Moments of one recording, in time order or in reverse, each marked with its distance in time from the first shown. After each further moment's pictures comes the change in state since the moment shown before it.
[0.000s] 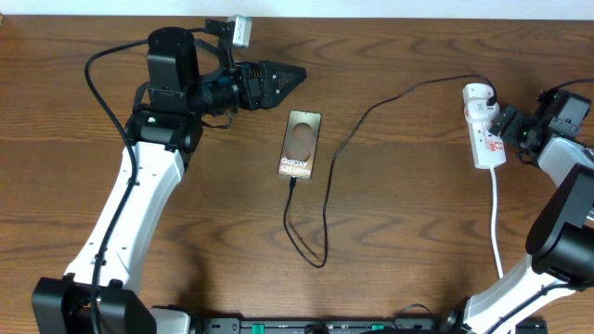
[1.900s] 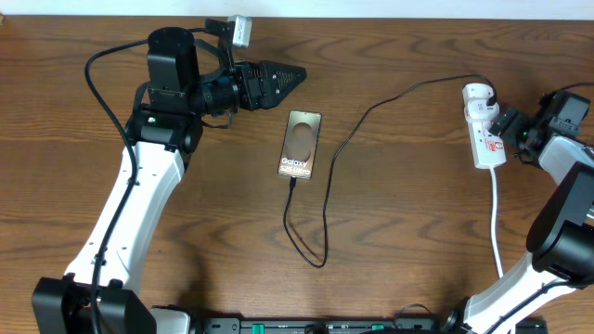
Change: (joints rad) left arm 0.000 0.000 0.000 0.000 0.000 0.000; right arm 0.000 0.017 0.014 -0.049 -0.003 0.065
